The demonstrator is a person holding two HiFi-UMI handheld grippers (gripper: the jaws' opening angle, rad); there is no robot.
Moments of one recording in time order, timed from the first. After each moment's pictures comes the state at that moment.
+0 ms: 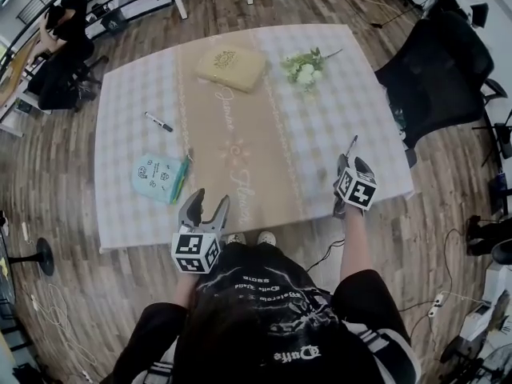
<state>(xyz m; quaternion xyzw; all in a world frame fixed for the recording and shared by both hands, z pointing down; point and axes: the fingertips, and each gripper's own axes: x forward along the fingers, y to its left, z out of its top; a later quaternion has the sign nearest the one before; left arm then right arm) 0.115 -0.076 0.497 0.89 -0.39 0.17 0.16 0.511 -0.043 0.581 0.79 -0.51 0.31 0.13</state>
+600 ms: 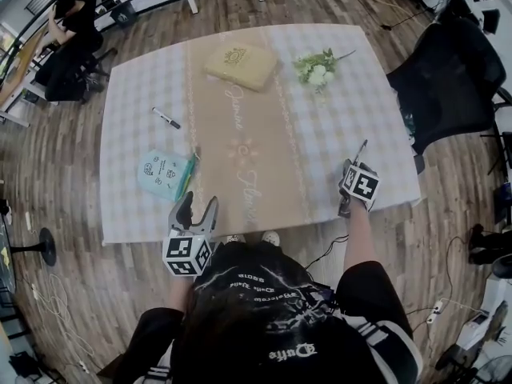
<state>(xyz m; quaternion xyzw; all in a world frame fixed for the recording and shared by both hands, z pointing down) 0.070 -0.093 0.495 0.86 -0.45 0.17 0.16 0.524 -0.055 0.629 0.78 -0.48 0.37 0.17</state>
